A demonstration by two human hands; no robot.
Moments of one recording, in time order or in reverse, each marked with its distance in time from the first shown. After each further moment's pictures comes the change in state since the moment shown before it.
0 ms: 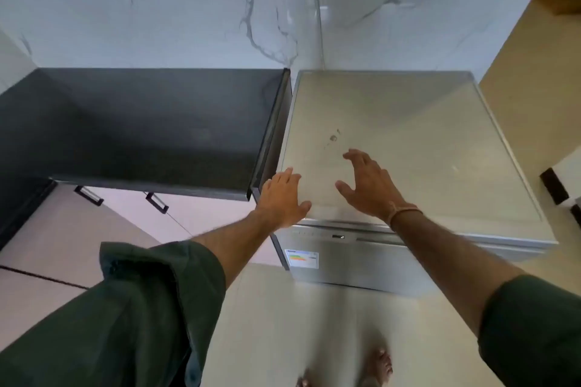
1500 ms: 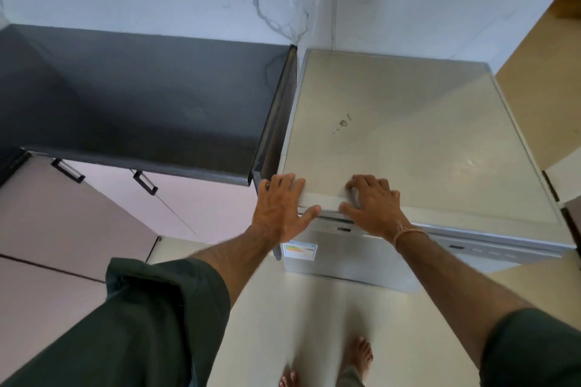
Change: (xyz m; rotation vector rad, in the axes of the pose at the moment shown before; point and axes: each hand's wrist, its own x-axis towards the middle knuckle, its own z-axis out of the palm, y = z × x) left_hand -0.007 -0.044 0.058 0.184 0.269 0.164; right_hand -0.016 0.020 0.061 -0.135 -0.144 0.100
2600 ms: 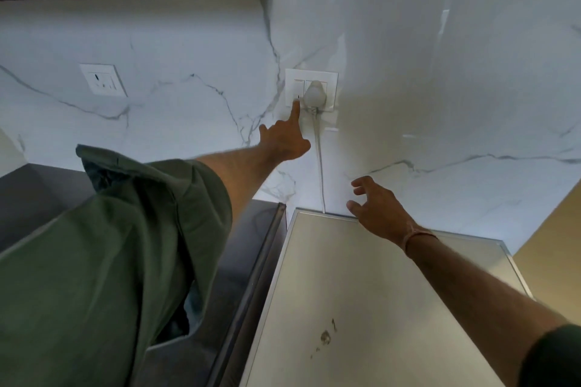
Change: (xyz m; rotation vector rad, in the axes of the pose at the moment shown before) left_hand 0.497 -0.034 -0.271 -0.157 0.139 -0.253; right_hand 0.344 0.023 -0.265 0.262 0.255 -0.133
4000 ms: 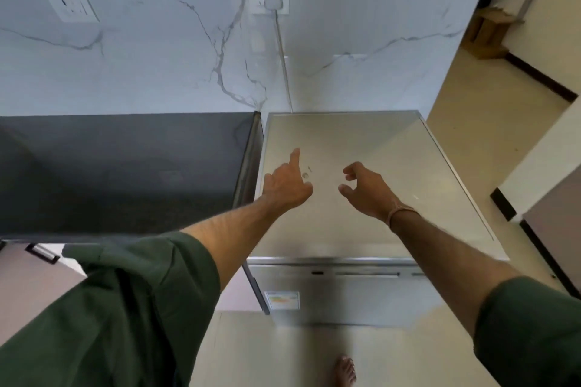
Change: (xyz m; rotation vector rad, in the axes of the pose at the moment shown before) left_hand -0.403 -0.006 0.108 -0.207 -0.249 0.072; right_hand -0.350 -0.035 0.045 0.008 -0.001 0.243
